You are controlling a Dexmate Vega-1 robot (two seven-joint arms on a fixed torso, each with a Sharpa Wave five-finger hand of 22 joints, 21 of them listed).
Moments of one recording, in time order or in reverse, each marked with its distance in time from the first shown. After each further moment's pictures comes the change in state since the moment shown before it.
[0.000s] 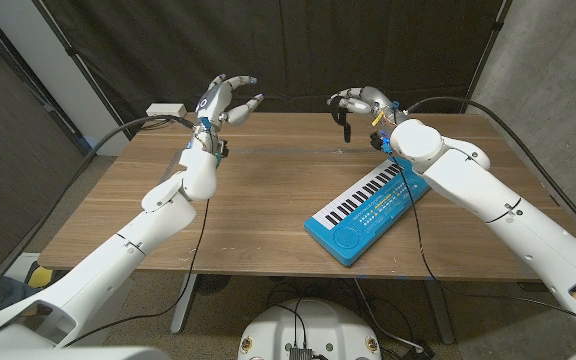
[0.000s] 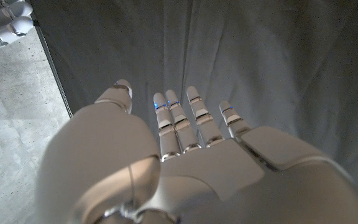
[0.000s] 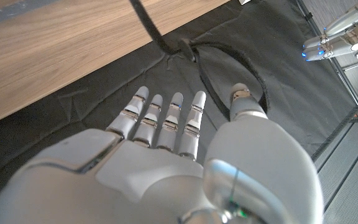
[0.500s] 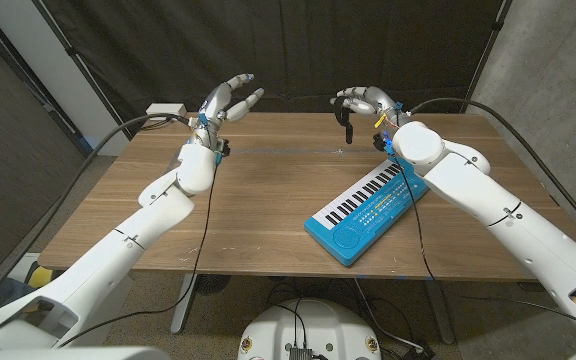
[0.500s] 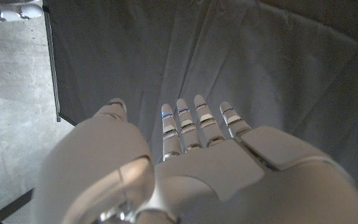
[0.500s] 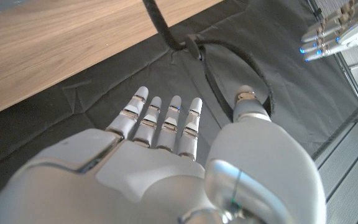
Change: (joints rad) left arm -0.012 -0.006 -0.044 0.013 -0.222 -0.027 -0.129; left_hand -0.169 0.050 -0.058 0.080 0.000 -0.119 0.081 -0.046 -0.009 -0.153 0.123 -0.012 -0.049 -0.135 0.065 -0.021 -0.018 -0.013 0.013 0.000 0.000; right arm -0.032 0.016 0.024 0.030 -0.028 0.066 -0.012; right_hand -0.025 -0.001 -0.021 0.015 -0.019 -0.046 0.008 -0.034 -0.019 -0.023 0.012 0.000 0.000 -0.019 -0.005 0.000 0.003 0.005 -0.016 0.000 0.000
